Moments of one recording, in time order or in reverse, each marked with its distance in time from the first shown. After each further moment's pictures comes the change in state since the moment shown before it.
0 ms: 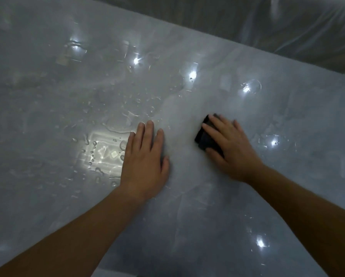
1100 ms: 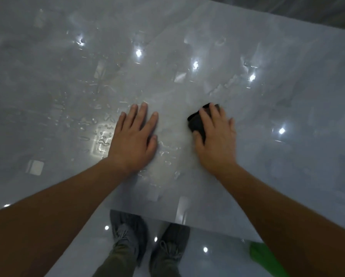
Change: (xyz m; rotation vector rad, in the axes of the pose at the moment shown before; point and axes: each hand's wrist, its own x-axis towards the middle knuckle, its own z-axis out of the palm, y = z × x) left_hand -0.068 0.070 0.040 0.156 -0.040 0.074; right_hand -0.133 -0.014 0.025 0.114 0.175 0.342
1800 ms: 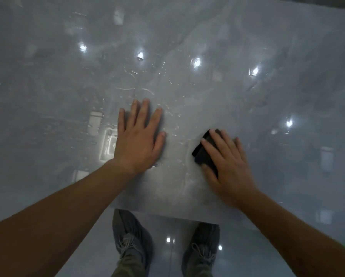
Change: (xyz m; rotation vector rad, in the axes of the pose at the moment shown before) left_hand -0.014 -0.095 -0.023 0.008 0.006 0.005; right_hand -0.056 -0.076 0.038 -0.025 -0.094 -0.179
